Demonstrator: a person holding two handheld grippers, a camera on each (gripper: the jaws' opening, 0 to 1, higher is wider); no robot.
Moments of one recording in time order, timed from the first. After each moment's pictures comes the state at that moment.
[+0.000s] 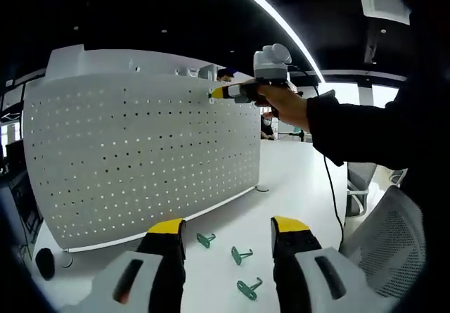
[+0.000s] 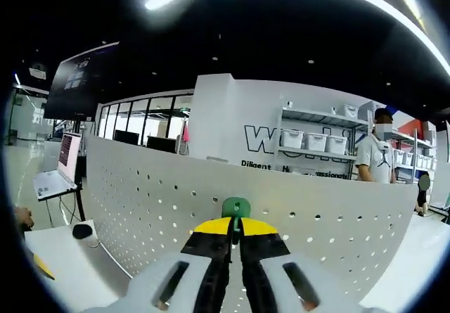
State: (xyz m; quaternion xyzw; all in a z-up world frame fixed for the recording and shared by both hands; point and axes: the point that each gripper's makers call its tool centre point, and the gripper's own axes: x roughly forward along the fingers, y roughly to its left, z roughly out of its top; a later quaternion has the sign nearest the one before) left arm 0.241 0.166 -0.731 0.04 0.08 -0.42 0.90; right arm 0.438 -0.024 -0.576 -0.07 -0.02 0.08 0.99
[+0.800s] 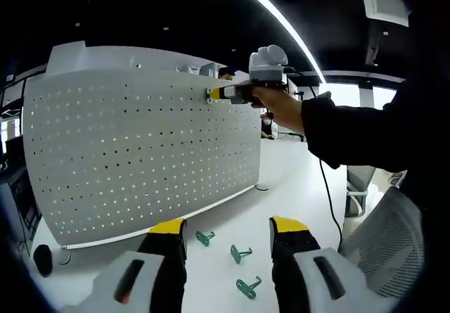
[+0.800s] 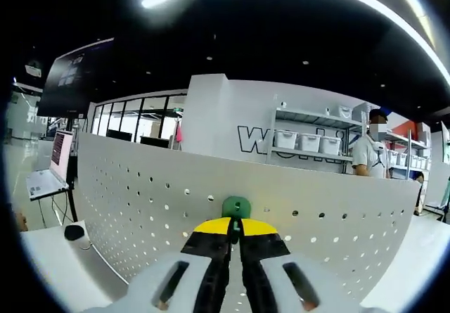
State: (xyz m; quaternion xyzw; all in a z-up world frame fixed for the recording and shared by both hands) left arm 0.243 0.167 -0.734 0.03 0.09 -0.42 0.90; right arm 0.449 -0.025 -0.580 -0.07 -0.02 0.06 1.00
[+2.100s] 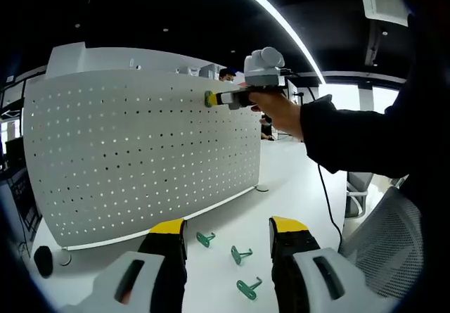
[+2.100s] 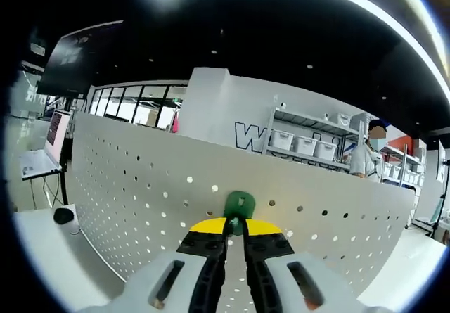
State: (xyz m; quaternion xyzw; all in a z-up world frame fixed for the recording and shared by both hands) left arm 0.243 0.167 -0.732 0.03 0.09 -0.42 0.90; right arm 0.448 -0.026 -0.593 -0.11 -0.01 0.04 0.99
